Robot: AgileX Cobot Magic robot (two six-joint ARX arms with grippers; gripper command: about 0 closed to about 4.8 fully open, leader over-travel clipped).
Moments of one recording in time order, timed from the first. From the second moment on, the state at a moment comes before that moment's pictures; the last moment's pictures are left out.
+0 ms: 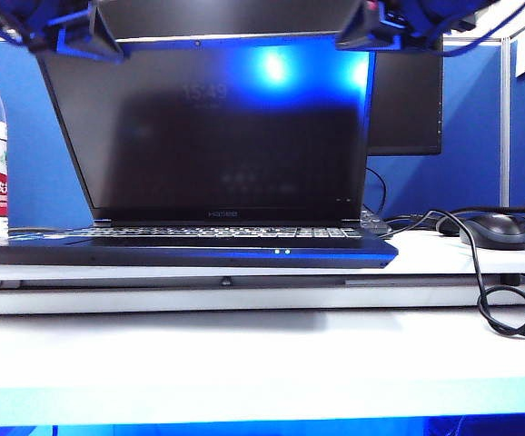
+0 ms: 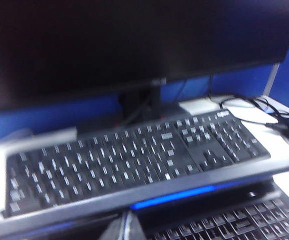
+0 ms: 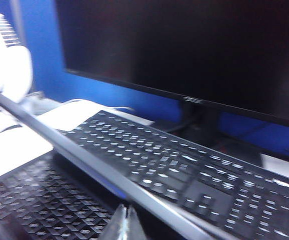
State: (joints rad) left arm -0.35 1.20 0.82 0.30 0.06 0.04; right arm 0.51 1.23 0.72 0.52 -0.06 -0.03
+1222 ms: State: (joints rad) left arm -0.30 1.19 0.92 0.38 0.24 -0.03; right arm 0.47 1.47 0.97 0.49 -0.16 -0.06
